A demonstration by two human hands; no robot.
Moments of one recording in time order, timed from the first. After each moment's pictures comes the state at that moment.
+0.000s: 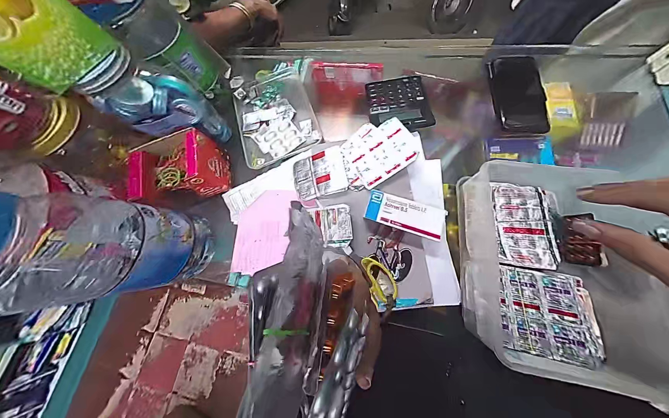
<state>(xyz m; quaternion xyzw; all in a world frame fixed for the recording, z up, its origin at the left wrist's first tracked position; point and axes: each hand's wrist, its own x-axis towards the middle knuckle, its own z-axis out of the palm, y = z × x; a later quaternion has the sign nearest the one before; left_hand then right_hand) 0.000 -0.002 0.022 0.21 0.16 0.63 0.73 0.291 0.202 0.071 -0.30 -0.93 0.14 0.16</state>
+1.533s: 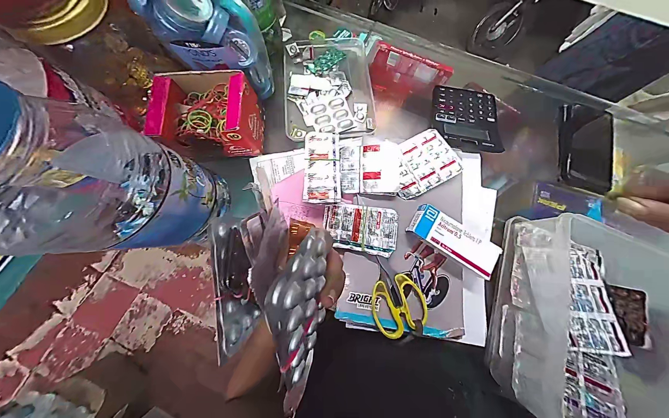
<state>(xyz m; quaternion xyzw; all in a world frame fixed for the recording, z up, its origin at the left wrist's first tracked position) -0.083 -0.029 -0.059 0.23 -0.02 0.78 0.58 0.212 0.282 0.086 -0.32 -0.92 0.22 0.01</state>
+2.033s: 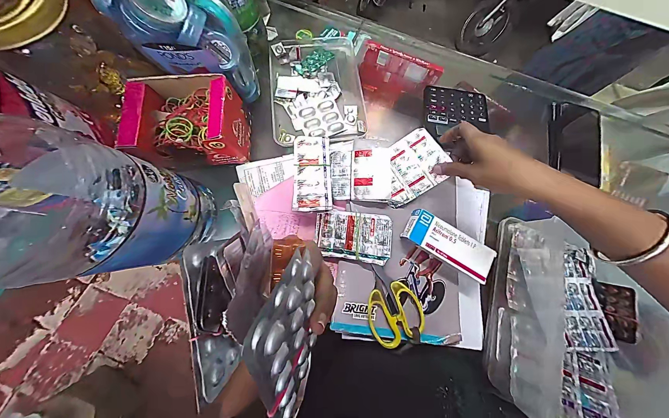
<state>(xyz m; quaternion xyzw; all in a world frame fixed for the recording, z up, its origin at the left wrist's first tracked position) -0.099 -0.033 -0.063 0.25 -0.01 0.73 0.64 0.042 0.288 0.007 -0.29 -0.90 0.31 -0.08</state>
